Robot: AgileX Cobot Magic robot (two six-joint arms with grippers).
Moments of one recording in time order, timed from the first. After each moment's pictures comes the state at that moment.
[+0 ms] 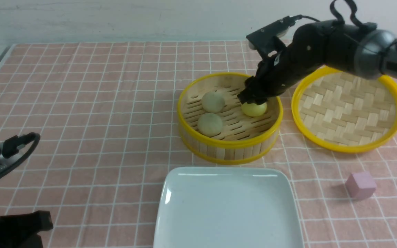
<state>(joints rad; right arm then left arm) 0.38 2.14 -1.73 0.12 0.59 -0.23 0.00 0.83 -0.51 -0.25 0.84 -0.20</state>
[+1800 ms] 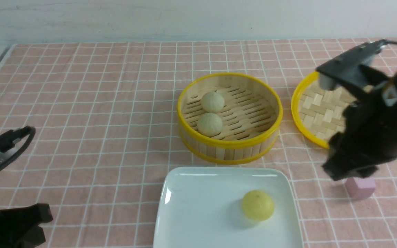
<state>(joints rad) 0.55 1.30 -1.20 0.07 1.19 -0.05 0.00 0.83 -0.51 -0.25 0.79 -0.22</state>
